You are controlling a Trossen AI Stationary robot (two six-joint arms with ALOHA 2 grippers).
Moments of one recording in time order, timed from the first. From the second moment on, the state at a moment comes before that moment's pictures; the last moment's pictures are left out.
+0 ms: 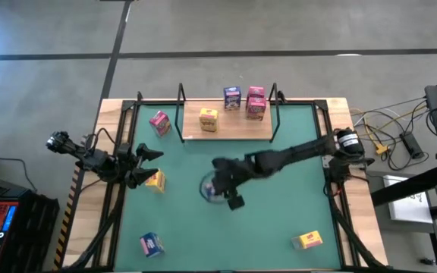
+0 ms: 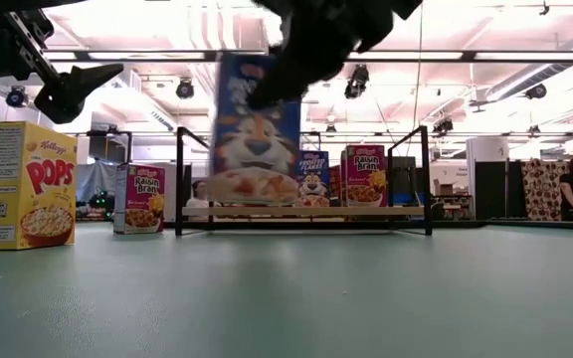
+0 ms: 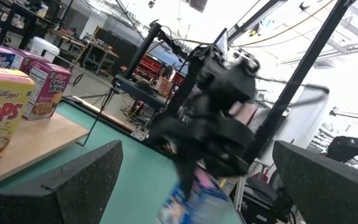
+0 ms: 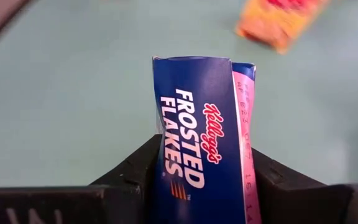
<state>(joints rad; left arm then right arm) -0.46 0.03 0.02 0.26 -0.55 -0.41 0.14 1.85 1.40 -0.32 -0.14 -0.22</state>
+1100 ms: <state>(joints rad) -0.46 0.03 0.02 0.26 -0.55 -0.41 -0.41 1.70 1.39 -0.49 -0.13 -0.26</state>
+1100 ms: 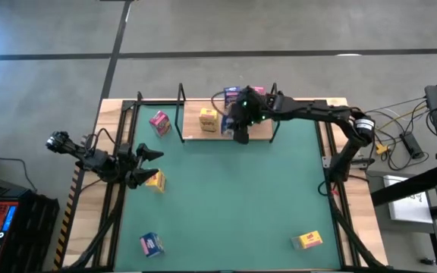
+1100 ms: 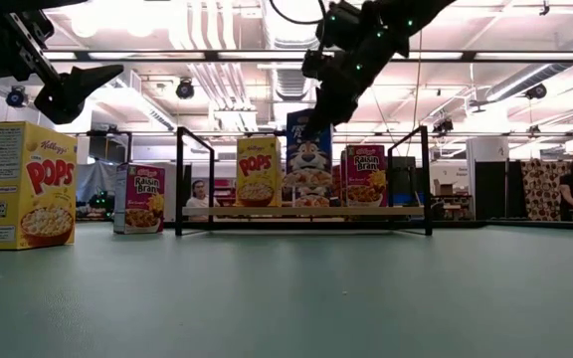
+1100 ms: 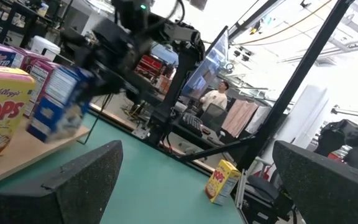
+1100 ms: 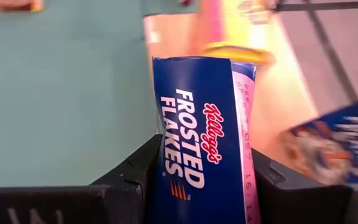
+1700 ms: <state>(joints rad) -0.46 0.03 0.02 0.26 -0.55 -0.41 -0.54 1.76 1.39 -0.37 -0.13 -0.39</state>
